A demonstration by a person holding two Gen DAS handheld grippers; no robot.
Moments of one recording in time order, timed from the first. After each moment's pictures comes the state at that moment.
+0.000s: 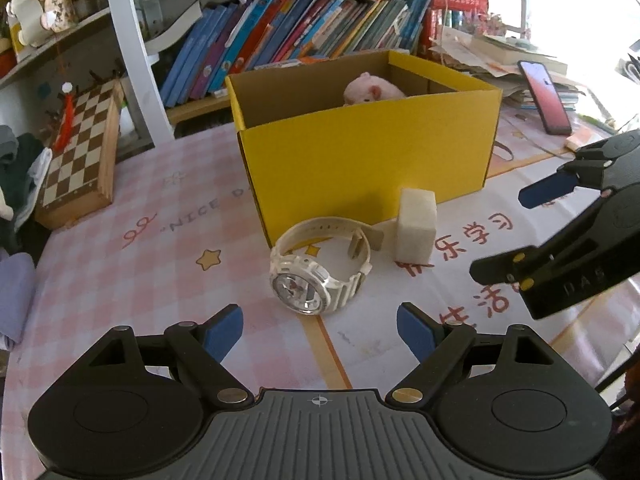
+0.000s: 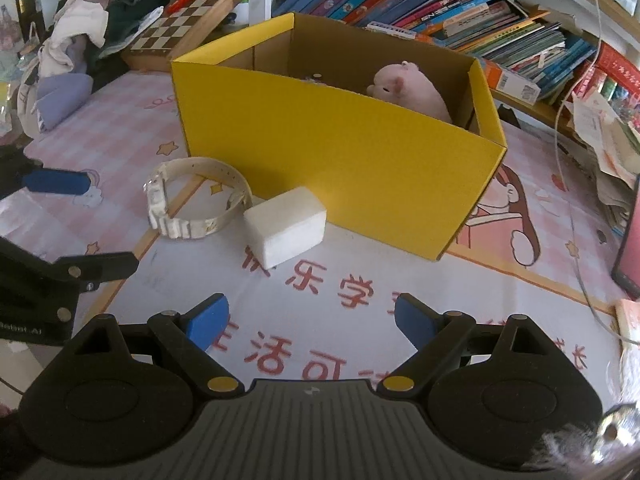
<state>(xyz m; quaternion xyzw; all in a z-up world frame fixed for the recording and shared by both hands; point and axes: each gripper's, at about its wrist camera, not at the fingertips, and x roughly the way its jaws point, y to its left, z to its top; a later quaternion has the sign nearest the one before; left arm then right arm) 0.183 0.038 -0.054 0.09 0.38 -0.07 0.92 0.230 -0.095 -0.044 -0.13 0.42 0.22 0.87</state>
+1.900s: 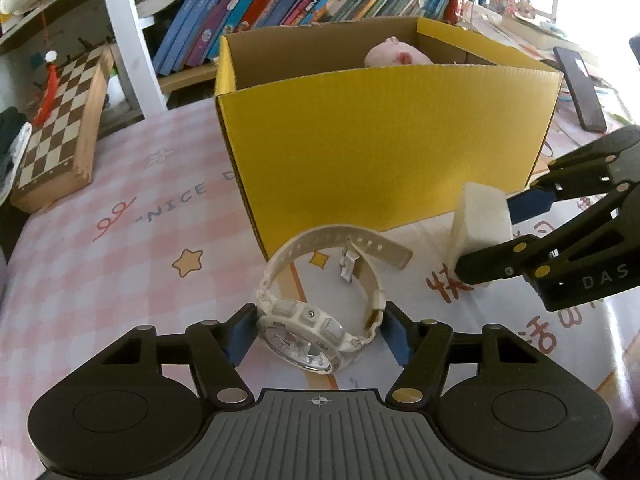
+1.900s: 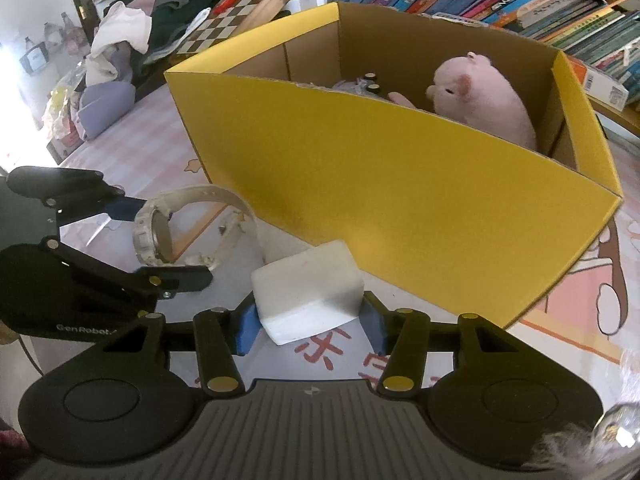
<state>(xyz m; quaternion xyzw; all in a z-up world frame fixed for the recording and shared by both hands) 0.236 0.040 -0.082 0.07 0.42 -0.06 0.90 0.291 -0.093 -0.064 -0.09 0.43 0.33 0.83</state>
